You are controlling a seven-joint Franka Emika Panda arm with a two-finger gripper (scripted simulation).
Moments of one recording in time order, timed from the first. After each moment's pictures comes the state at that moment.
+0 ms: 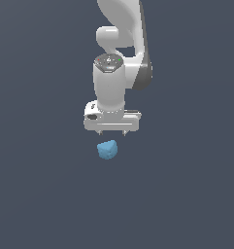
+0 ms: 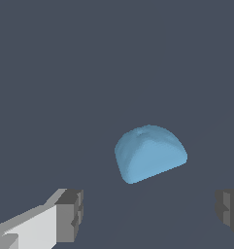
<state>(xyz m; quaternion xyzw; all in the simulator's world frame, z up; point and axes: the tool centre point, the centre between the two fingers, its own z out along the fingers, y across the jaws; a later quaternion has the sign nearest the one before) 0.009 -0.017 0.179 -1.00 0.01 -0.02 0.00</state>
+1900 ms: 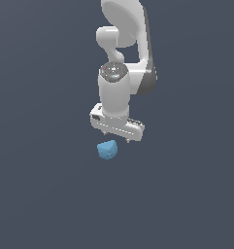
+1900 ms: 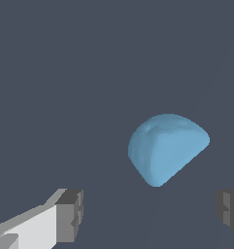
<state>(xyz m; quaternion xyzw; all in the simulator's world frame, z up) 0.015 0.001 0.162 -0.98 0.19 -0.01 0.02</state>
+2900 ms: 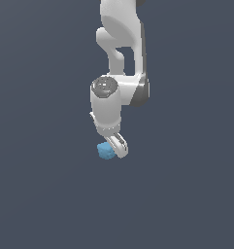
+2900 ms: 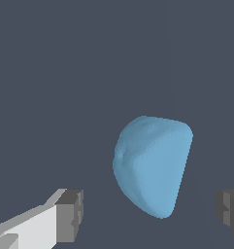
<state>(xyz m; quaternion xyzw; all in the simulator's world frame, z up) 0.026 -0.027 0.130 -0.88 0.47 0.00 0.01</state>
